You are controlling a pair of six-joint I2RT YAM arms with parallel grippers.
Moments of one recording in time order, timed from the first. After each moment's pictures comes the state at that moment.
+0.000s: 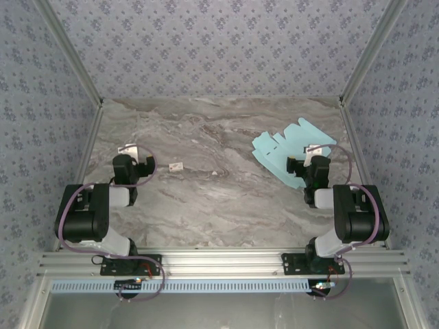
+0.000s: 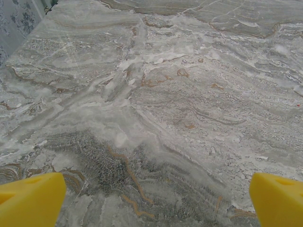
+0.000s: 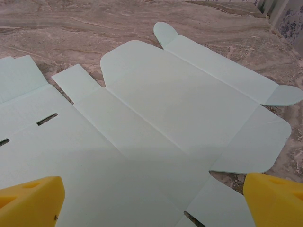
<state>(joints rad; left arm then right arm) 0.00 1.54 0.41 0.68 -0.07 -0.03 -0.02 1.52 0.37 0.72 0.06 -0.03</state>
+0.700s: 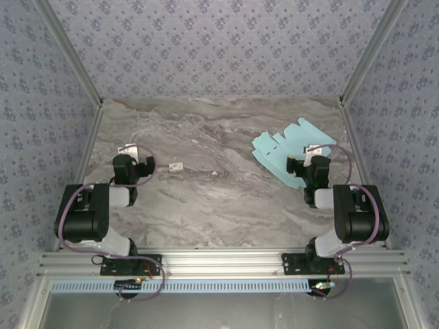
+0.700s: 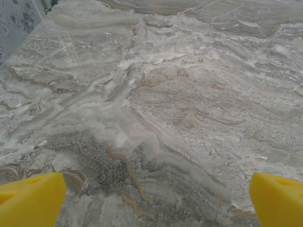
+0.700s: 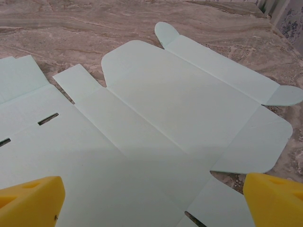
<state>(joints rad) 0.01 1.54 0.41 0.68 -0.07 -0.03 -0.02 1.52 0.37 0.72 0.05 -0.03</state>
